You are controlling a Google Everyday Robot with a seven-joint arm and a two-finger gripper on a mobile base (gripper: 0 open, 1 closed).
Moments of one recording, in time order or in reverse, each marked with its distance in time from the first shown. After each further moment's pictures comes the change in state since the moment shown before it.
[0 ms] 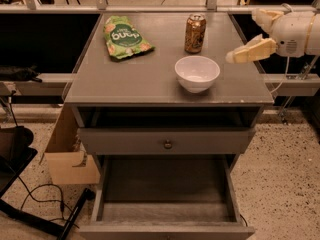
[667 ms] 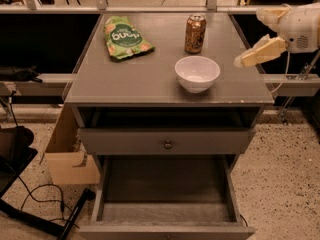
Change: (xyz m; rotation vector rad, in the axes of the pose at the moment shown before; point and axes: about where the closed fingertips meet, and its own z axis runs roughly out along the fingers) arm 0.001 0.010 -0.019 -0.037 0.156 -0.060
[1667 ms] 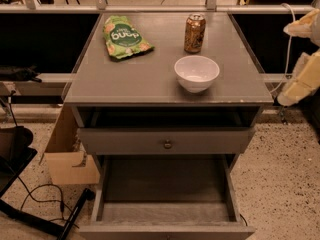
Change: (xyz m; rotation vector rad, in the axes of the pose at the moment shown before) arm 0.003 0.096 -0.097 -0.114 0.645 -0.154
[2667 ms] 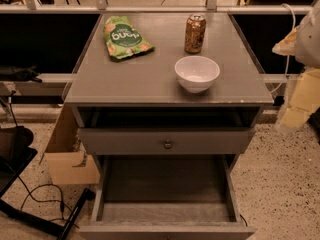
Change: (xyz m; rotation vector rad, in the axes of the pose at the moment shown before) arm -0.012 0.066 -0.011 -0.096 0.199 -0.033
